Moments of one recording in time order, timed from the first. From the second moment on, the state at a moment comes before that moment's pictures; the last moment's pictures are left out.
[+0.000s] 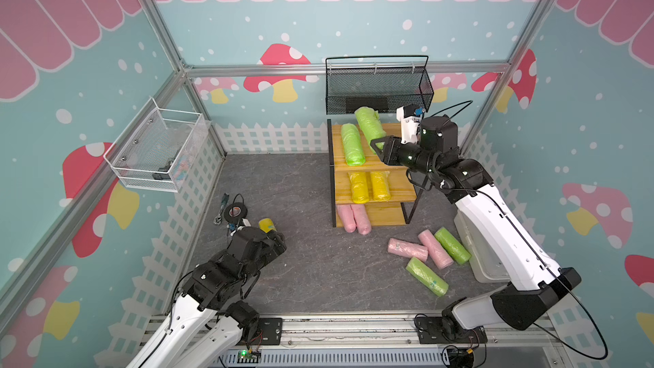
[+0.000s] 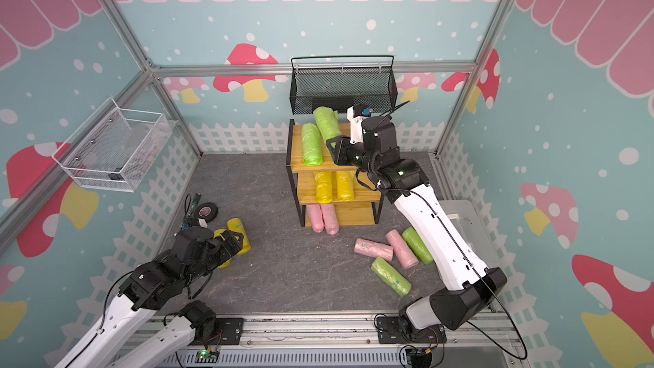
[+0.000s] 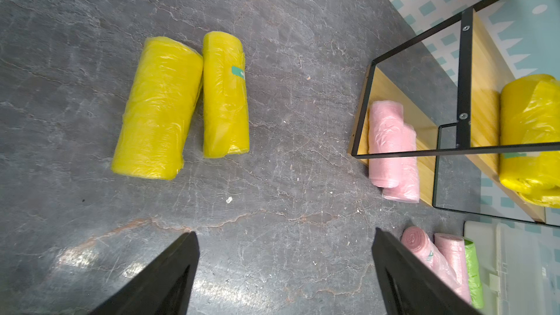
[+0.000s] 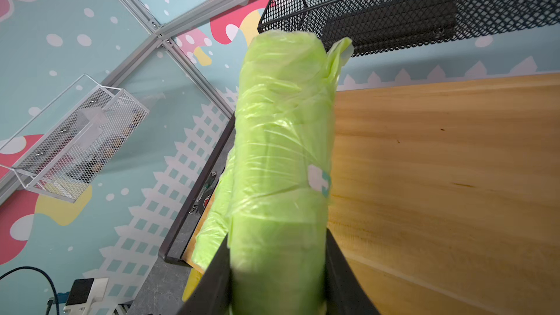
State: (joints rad) left arm -0.52 0.62 0.76 -0.95 -0.23 -1.01; right arm 0.49 1.45 1.73 -0.61 -0.14 0.43
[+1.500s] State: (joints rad) left arm -0.16 1.15 0.87 -0.82 -0.01 -0.66; right arm 0.49 0.82 1.12 -0.54 -0.23 0.30
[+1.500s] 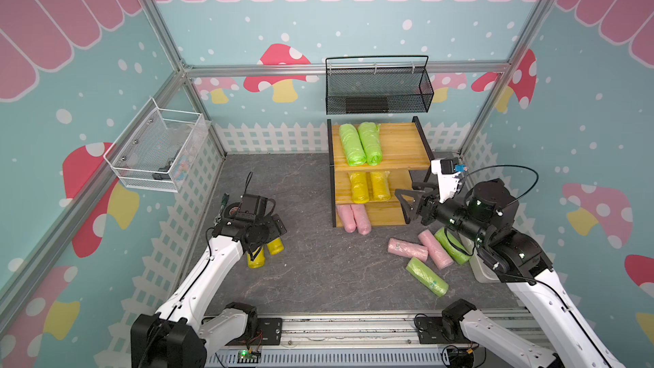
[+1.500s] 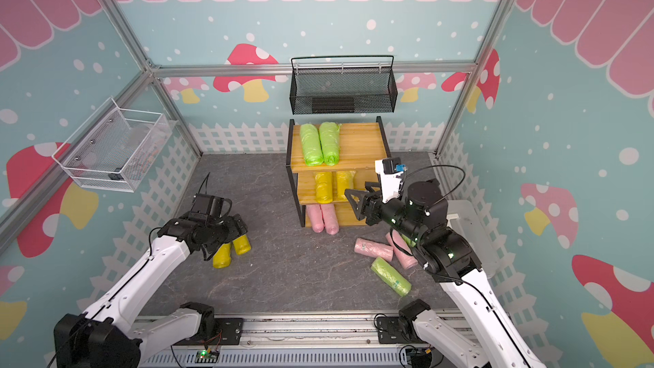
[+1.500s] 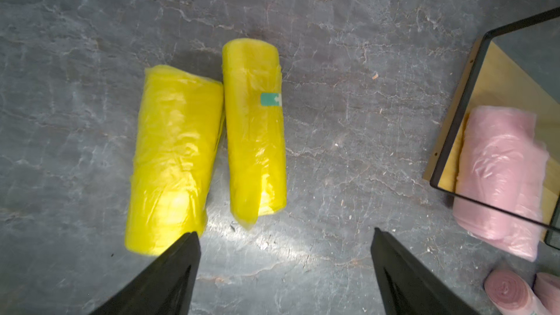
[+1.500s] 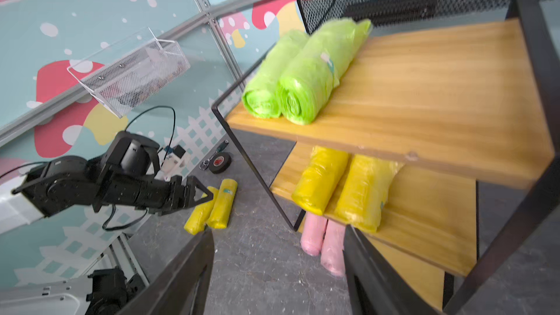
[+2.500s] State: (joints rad) left arm -0.05 1.62 1.01 -0.66 0.03 -0.56; right arm 0.49 0.70 0.89 -0.60 -0.23 0.39
